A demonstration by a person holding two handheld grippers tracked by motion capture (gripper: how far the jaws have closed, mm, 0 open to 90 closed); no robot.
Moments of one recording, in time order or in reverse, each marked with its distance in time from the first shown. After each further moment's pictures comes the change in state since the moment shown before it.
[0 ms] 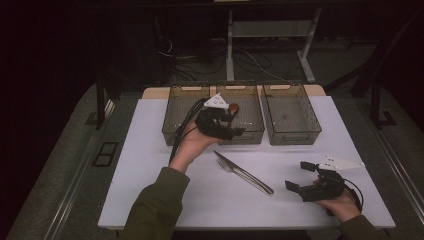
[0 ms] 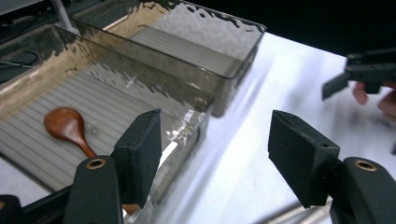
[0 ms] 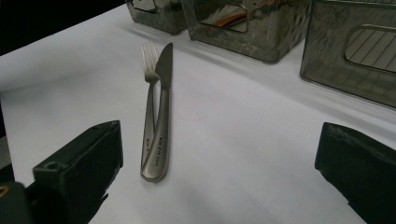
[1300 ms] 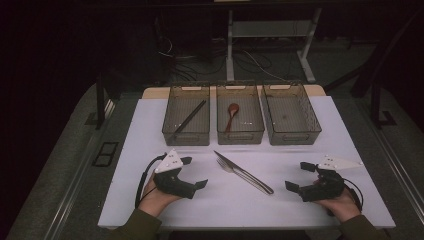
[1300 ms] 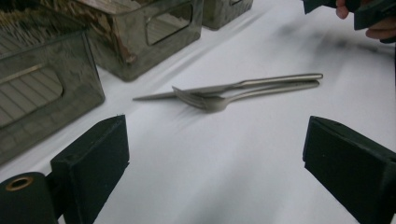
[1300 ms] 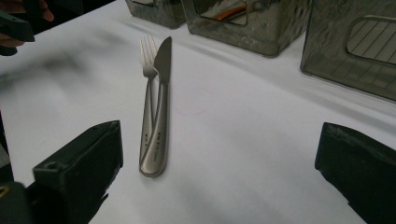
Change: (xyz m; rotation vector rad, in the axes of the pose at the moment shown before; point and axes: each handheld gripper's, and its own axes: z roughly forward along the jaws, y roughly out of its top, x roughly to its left) left arm -0.048 -0.150 -0.075 -0.068 0.111 -0.059; right arm -0.001 0.000 0.001 0.026 -0.002 0.000
